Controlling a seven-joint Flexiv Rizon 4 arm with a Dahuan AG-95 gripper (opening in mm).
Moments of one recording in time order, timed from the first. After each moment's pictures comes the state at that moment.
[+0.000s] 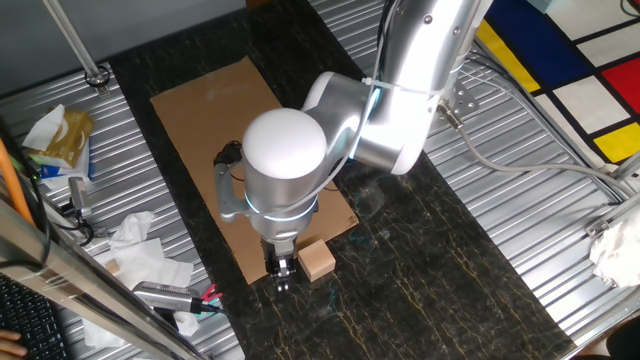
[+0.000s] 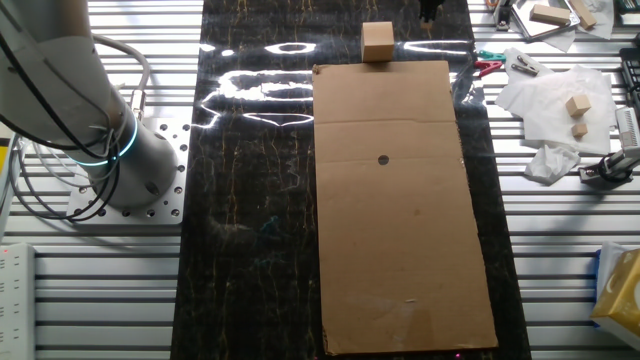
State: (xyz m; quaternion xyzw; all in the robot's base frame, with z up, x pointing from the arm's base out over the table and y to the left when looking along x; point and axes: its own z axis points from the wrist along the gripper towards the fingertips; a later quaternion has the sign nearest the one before) arm 0.568 0.280 0.122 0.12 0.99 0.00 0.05
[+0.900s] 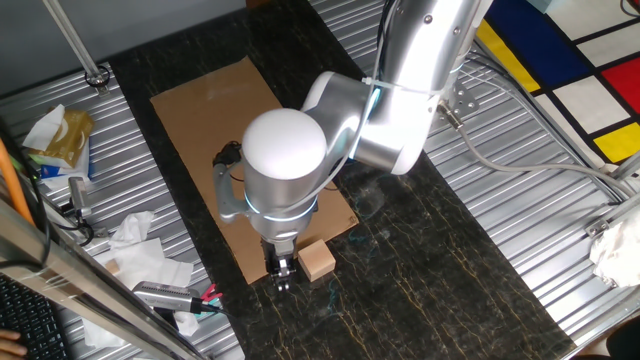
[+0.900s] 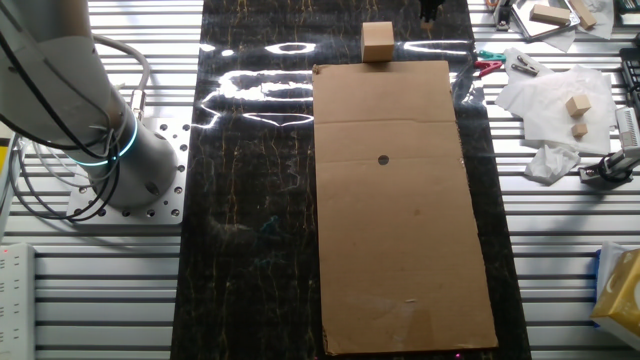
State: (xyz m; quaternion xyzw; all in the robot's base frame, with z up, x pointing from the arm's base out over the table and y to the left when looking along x) arm 0.568 0.280 0.122 0.12 0.99 0.00 0.05
